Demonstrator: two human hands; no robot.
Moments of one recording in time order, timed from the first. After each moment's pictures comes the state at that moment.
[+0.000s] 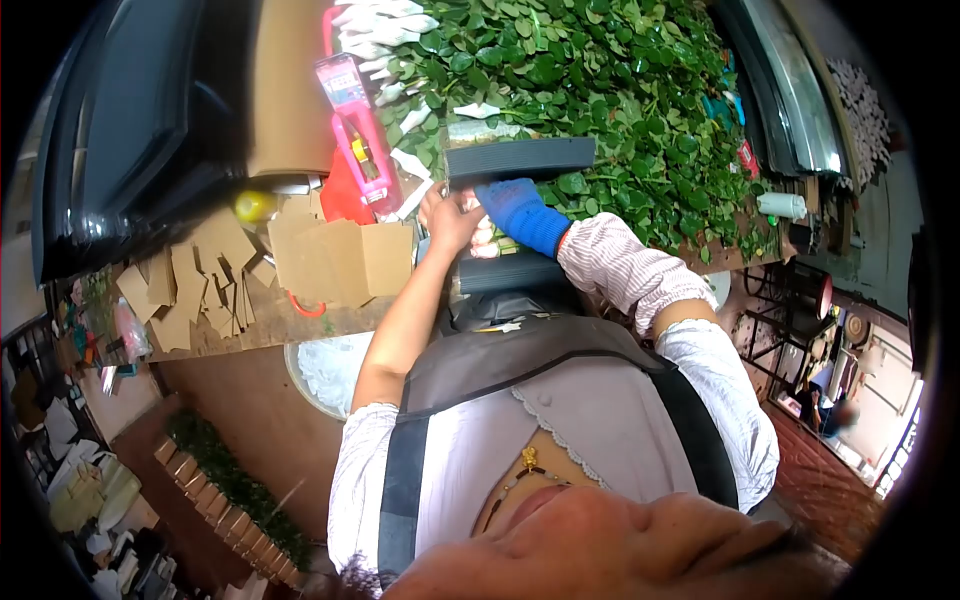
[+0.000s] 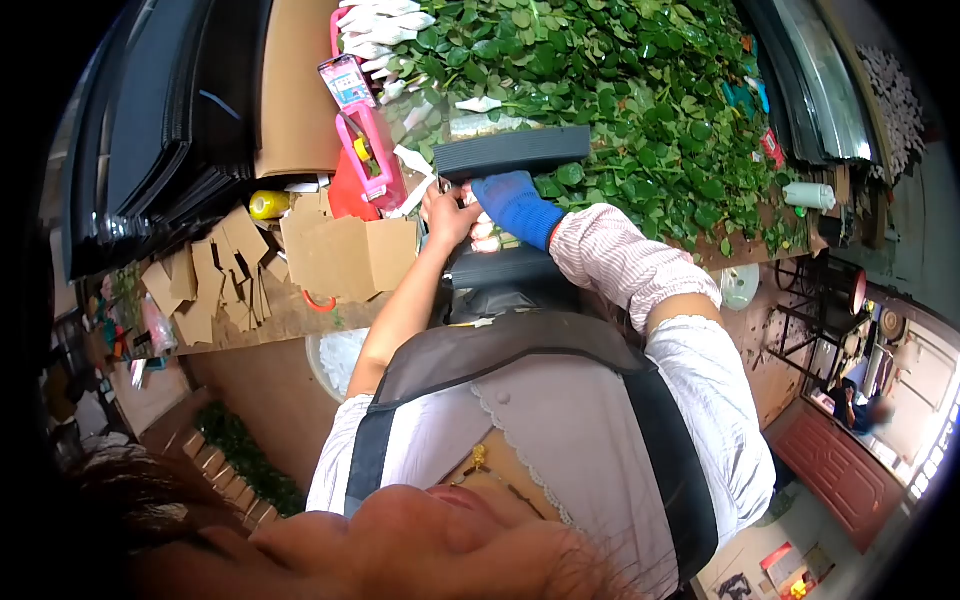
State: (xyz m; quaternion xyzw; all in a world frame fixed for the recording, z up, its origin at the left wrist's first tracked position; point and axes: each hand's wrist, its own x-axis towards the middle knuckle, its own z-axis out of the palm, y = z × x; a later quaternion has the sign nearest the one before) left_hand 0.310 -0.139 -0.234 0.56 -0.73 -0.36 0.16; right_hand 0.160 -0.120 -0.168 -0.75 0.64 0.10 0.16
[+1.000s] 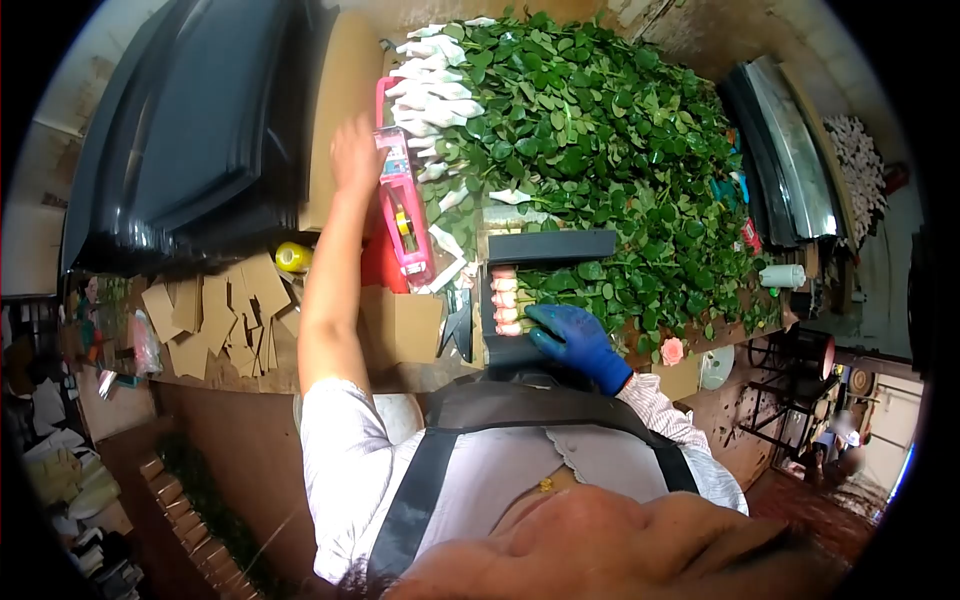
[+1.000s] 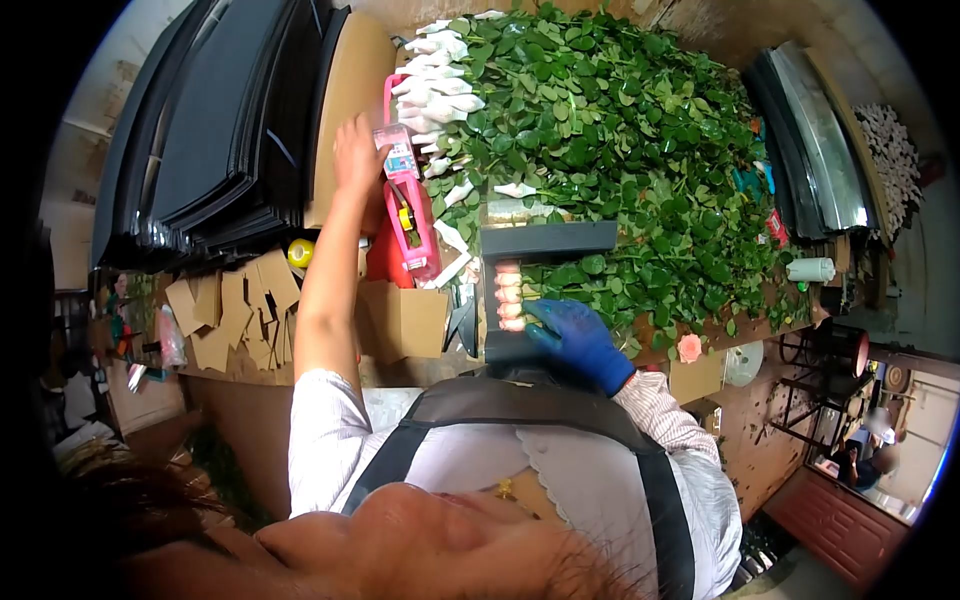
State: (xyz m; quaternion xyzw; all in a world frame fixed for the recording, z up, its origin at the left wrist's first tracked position) left_hand 0.389 -0.408 -0.100 0.51 -0.82 0.04 0.25; right_hand 0.144 -0.024 -0.088 -0.73 0.59 -0.25 0.21
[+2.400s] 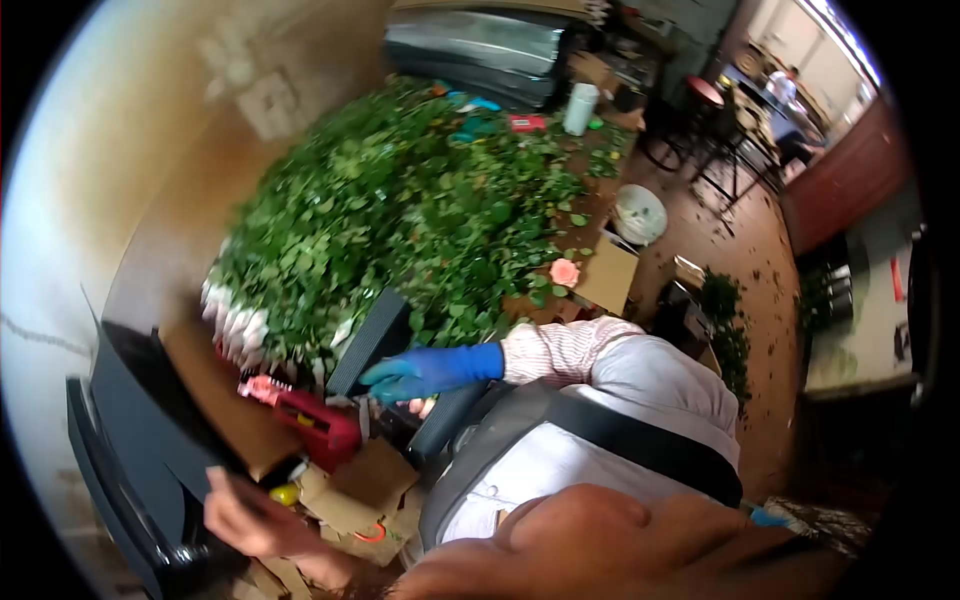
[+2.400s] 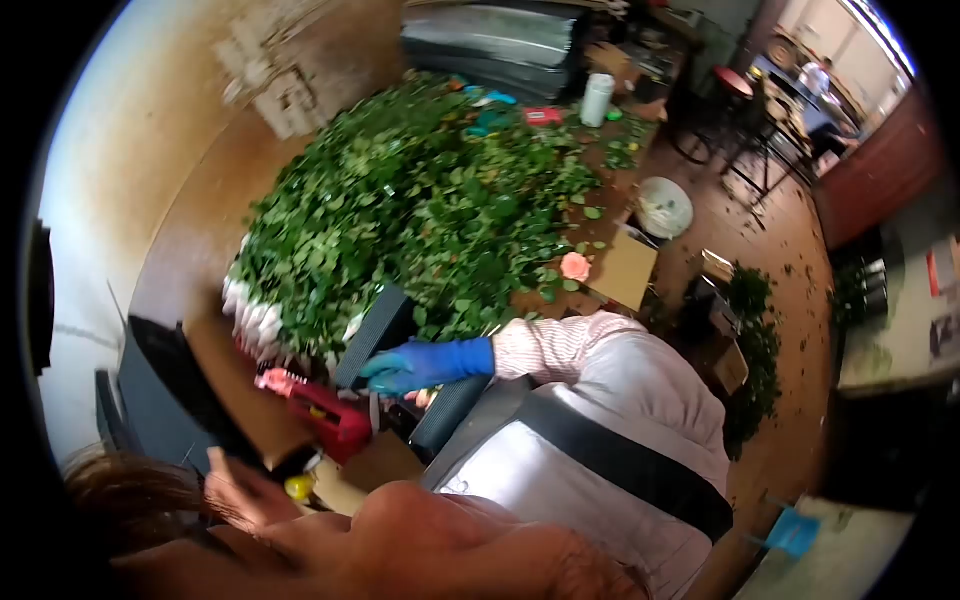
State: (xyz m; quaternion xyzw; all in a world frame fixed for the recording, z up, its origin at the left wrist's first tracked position) left_hand 0.405 -0.158 0.120 0.29 -0.82 0.20 0.45; right_hand 0.144 -0.031 -0.032 -0.45 0.46 -0.48 0.59
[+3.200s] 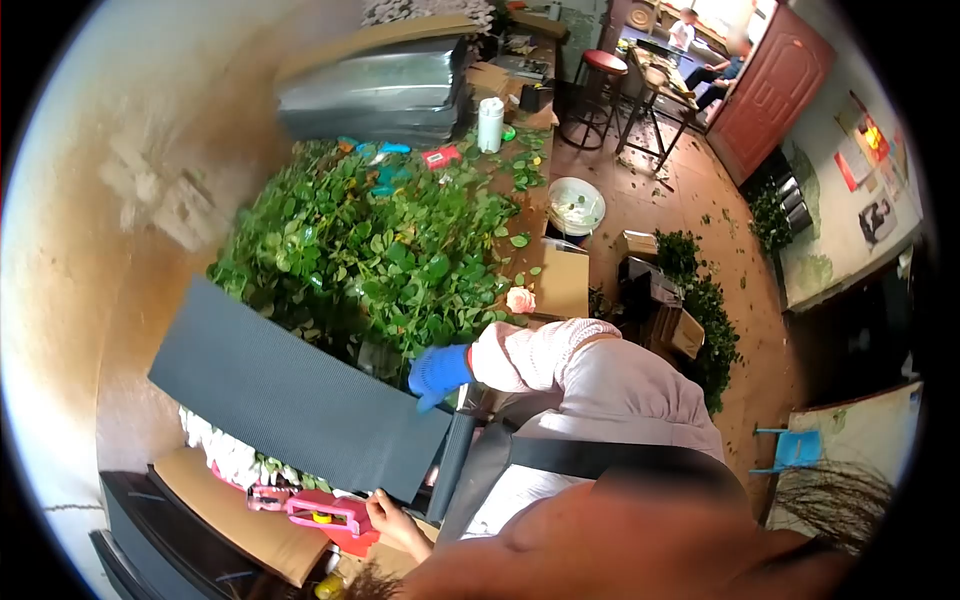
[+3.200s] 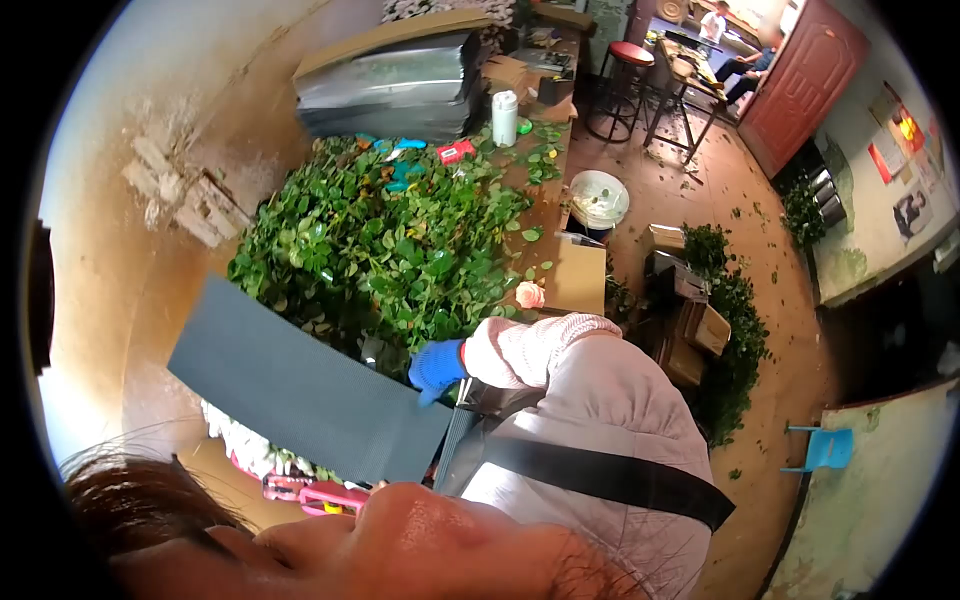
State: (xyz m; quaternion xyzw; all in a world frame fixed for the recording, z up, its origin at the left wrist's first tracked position) left_hand 0.364 -0.149 -0.175 0.46 -0.71 -0.45 0.27; right_hand 0.031 -0.022 -0.093 -0.61 0.73 -0.02 0.31
